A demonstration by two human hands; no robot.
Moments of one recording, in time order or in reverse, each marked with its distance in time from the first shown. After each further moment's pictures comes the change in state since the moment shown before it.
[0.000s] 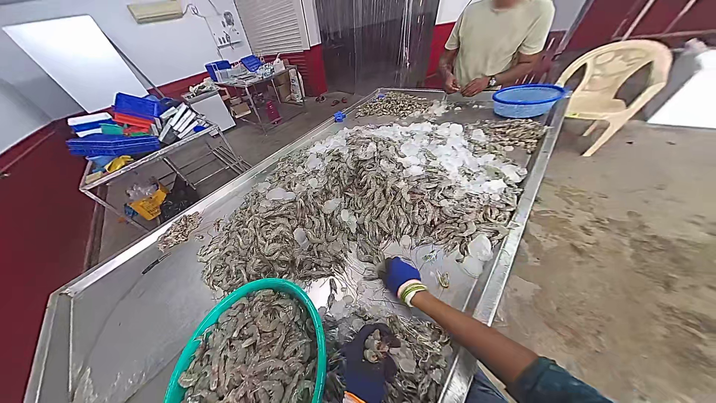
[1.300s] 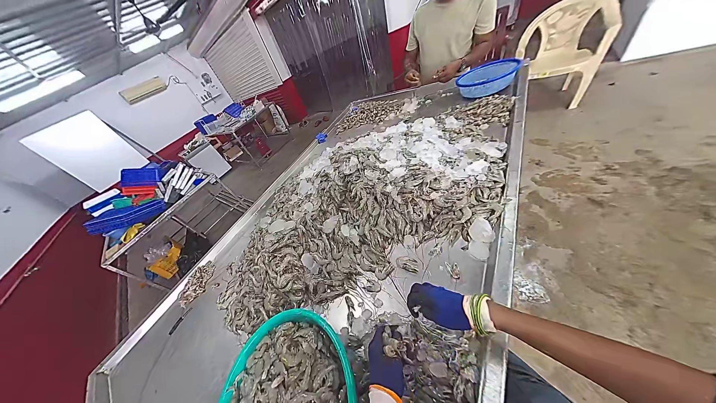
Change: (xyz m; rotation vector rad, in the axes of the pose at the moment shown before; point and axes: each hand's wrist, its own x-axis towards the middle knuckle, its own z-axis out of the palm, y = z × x) left_hand 0.038 -0.013 -0.012 0.501 -0.054 -0.172; right_hand -0.079 0.048 -0.023 0.105 -0.244 -0.584
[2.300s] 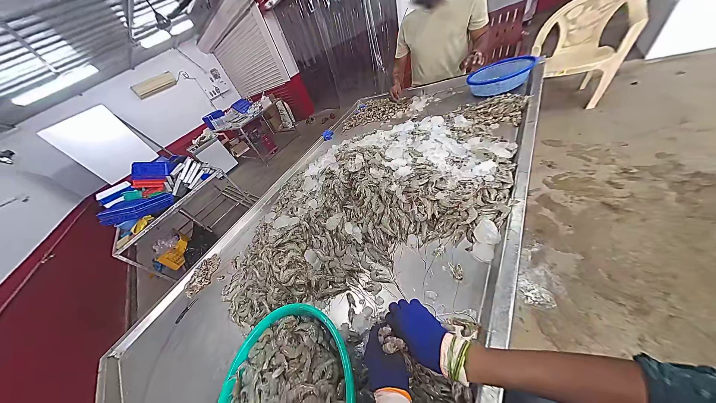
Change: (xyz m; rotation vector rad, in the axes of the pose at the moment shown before) left_hand -0.007 0.005 0.012 0.159 0.247 -0.069; right_hand 0.007 -0.081 0.048 -0.474 0.006 0.082
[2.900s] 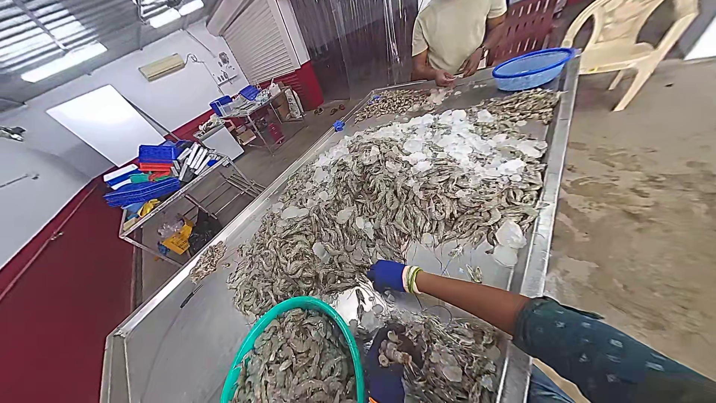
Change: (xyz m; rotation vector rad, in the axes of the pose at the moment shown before) left_hand -0.001 -0.033 -0.018 -0.851 -0.168 0.235; right_hand 0.169 0.070 -0.010 -0.053 0.091 -0.424
